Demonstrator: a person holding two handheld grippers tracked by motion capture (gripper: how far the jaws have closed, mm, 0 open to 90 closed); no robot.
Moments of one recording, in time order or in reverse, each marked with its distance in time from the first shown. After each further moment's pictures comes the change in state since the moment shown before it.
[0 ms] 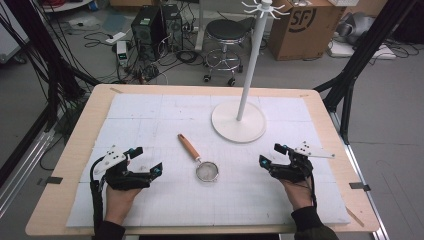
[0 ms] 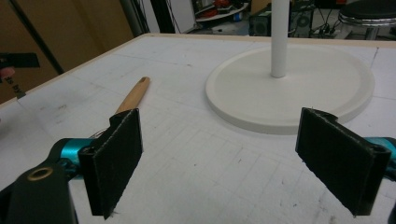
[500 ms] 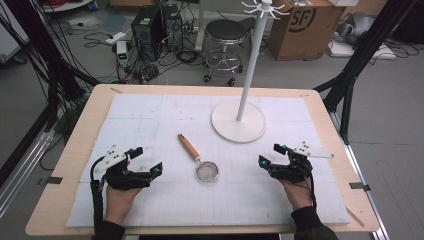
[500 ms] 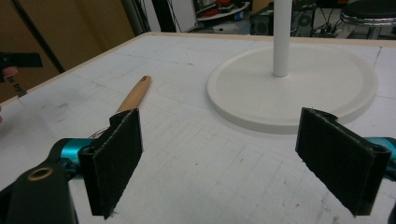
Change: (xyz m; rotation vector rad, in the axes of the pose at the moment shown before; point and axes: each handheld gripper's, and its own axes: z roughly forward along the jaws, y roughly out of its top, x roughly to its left) left arm 0.001 -0.001 0.001 0.009 0.009 -0.014; right arm 0.001 0.000 0.001 0.005 0.004 -0.001
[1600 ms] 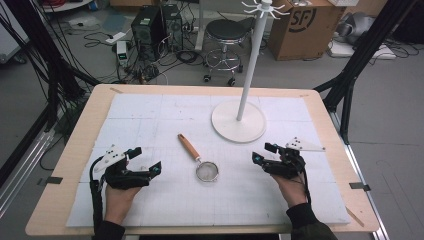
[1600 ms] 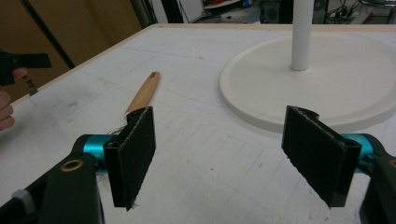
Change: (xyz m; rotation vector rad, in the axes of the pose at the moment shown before) left arm 0.003 -0.001 -0.001 0.006 0.013 -0.016; right arm 0.006 0.009 0.019 0.052 0.036 0.030
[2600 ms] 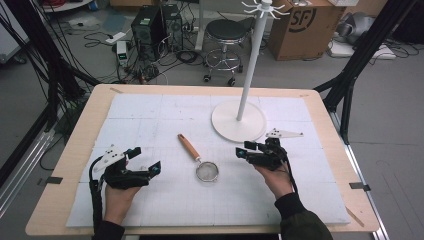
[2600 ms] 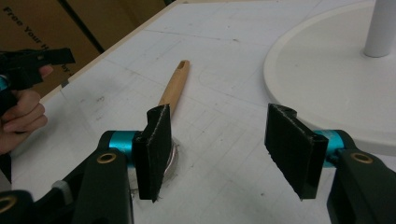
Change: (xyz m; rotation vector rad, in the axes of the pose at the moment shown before) left arm 0.002 0.000 0.000 0.000 0.006 -0.004; right arm 0.014 0.018 0.045 0.132 0.118 0.068
